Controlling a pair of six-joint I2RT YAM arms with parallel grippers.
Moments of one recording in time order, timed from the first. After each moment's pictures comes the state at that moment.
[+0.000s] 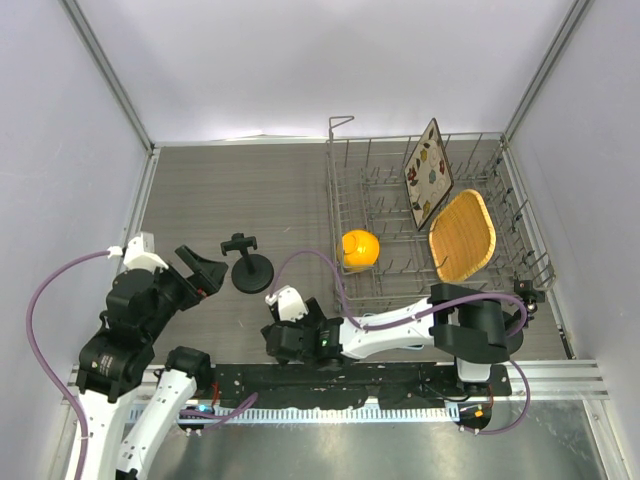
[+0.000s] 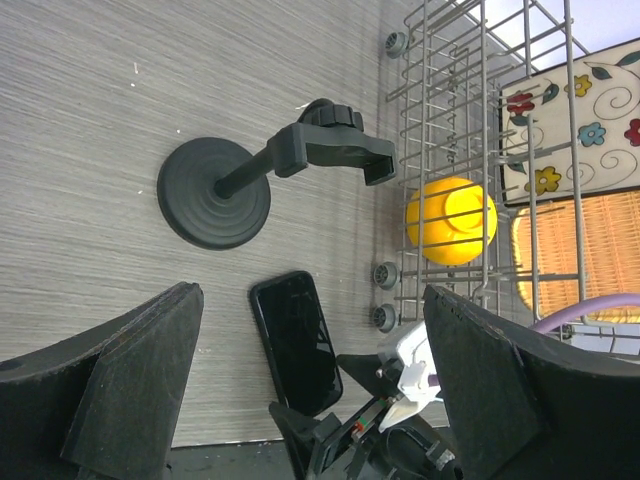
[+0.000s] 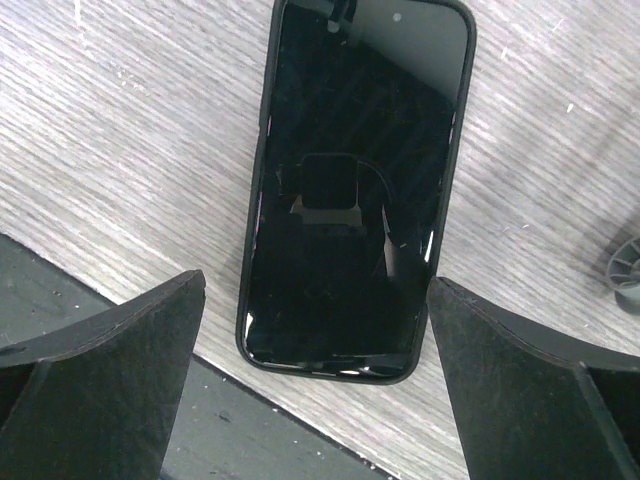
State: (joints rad) left arm -0.27 0.41 0.92 -0.93 -0.06 -0.71; right arm 1.48 1.80 1.06 -0.28 0.57 0.74
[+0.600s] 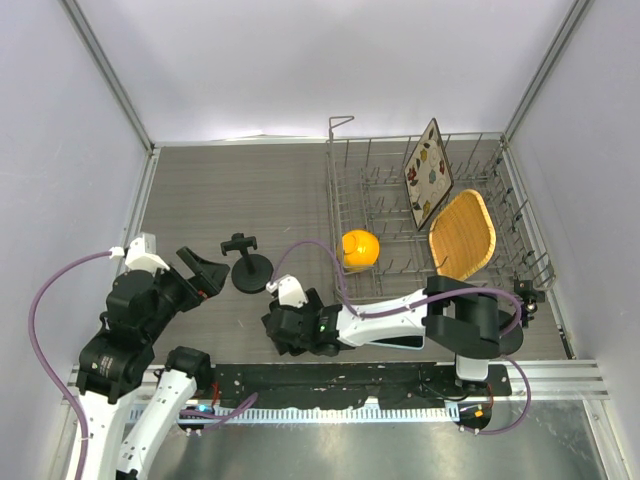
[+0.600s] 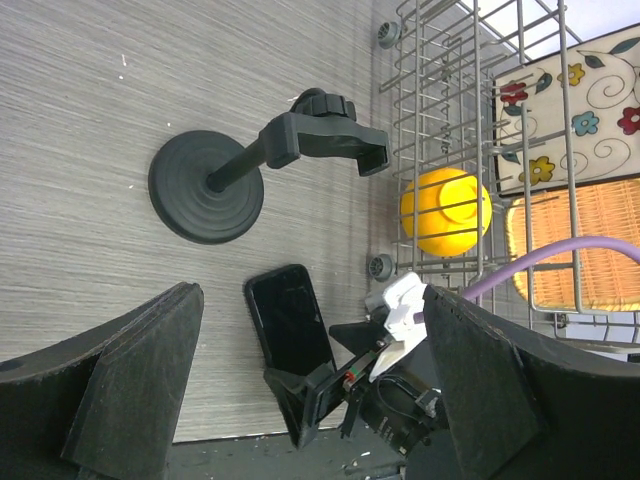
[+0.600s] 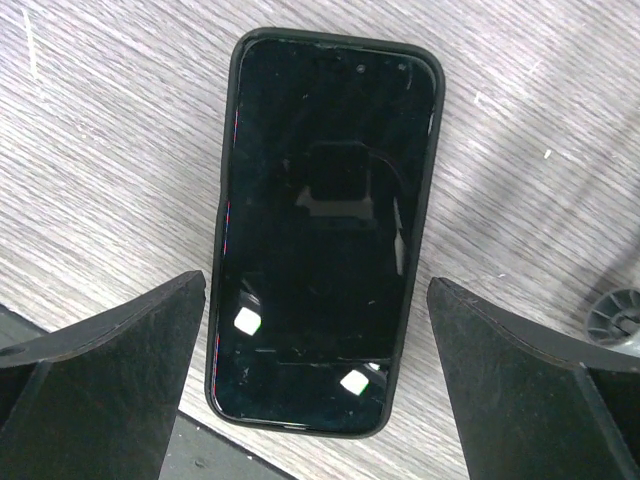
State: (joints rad) left arm -0.27 0.40 0.91 -0.93 -0.03 -0.71; right arm 1.40 1.81 1.07 -0.25 0.51 0.69
